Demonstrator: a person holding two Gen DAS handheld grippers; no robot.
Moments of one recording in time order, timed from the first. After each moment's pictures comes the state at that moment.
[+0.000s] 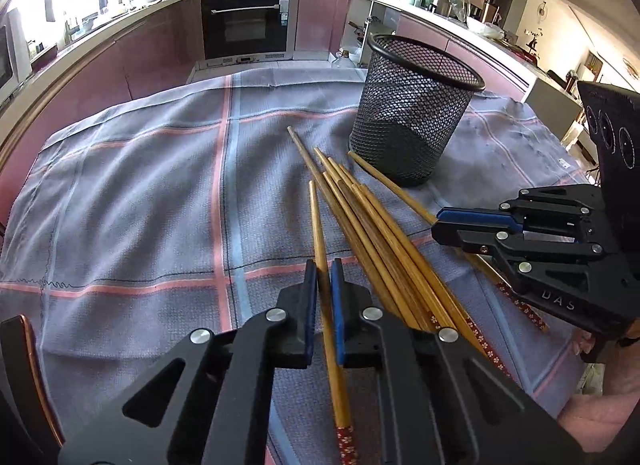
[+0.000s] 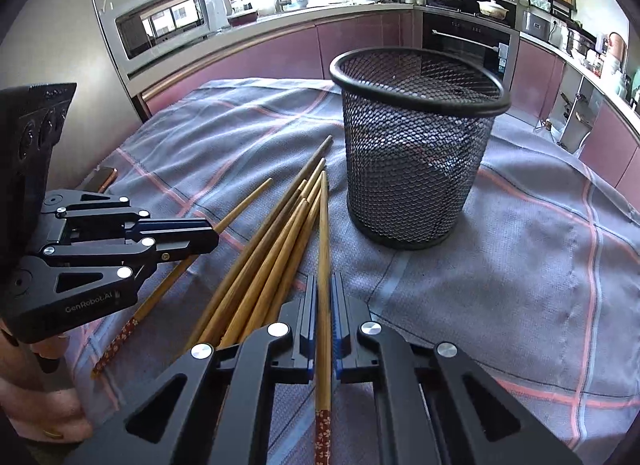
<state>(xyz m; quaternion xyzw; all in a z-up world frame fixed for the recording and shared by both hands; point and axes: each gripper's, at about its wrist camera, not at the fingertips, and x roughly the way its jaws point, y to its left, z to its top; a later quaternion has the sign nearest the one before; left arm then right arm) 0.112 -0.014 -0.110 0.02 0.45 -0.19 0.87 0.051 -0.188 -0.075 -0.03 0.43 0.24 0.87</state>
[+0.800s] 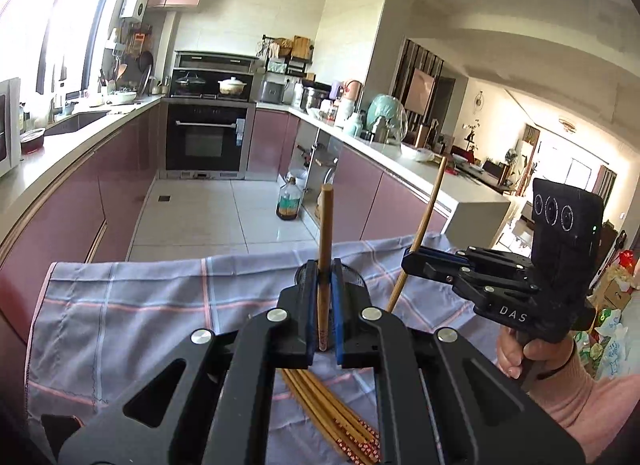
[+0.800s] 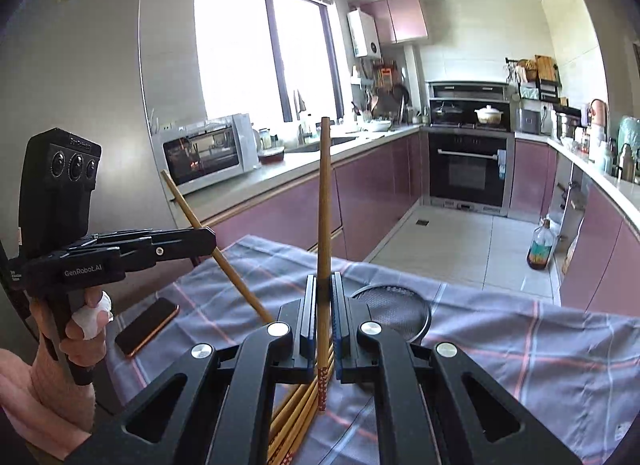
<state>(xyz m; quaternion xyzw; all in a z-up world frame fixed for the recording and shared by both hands) 0.075 0.018 0.079 -0.06 0.24 -0.29 0.93 0.027 -0.237 0.066 0.01 0.21 0.27 0.94</state>
